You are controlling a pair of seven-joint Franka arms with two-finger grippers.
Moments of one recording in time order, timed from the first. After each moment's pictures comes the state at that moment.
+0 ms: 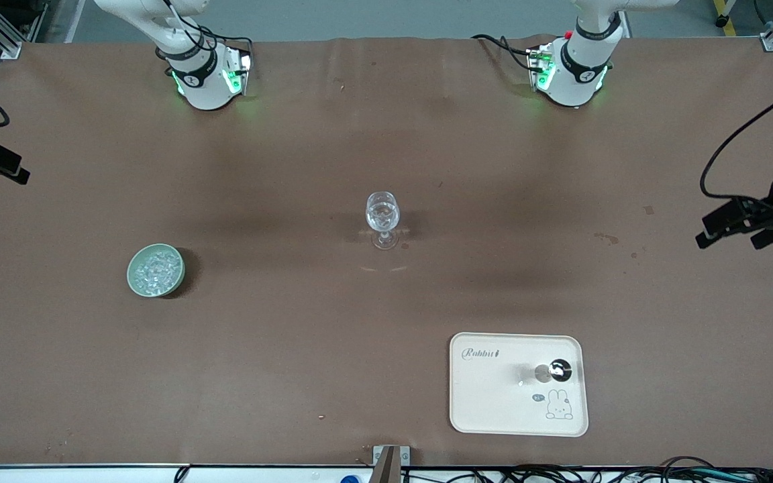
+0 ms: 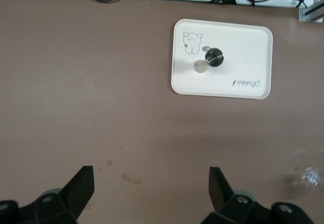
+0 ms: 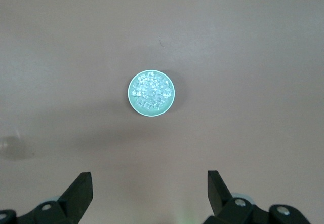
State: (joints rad) left arm -0.08 0.09 0.07 -1.56 -0.10 1.82 0.02; right arm -0.03 0.03 -0.06 -1.46 -0.02 1.46 0.02
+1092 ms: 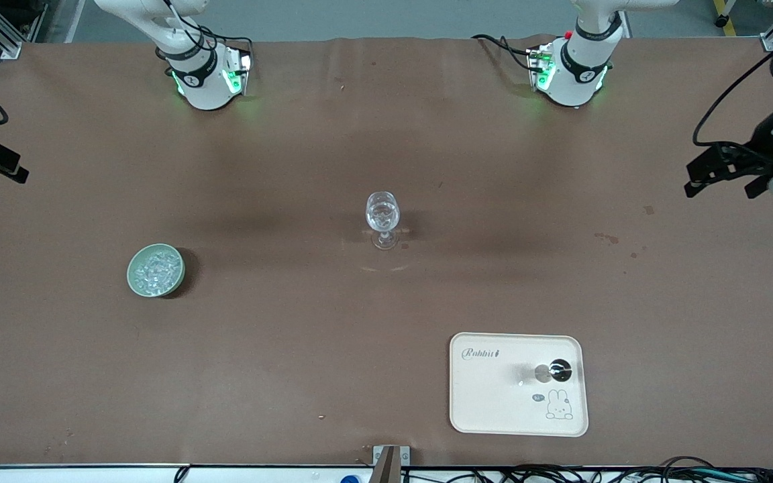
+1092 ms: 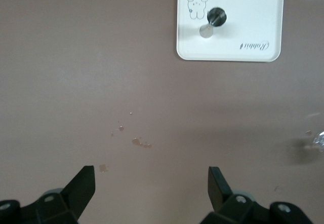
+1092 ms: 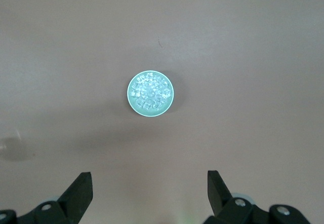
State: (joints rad) left arm -0.07 -0.04 -0.02 -1.65 0.01 1.70 -0.04; right arm -0.04 0.03 -0.06 -1.46 -0.02 1.46 0.02
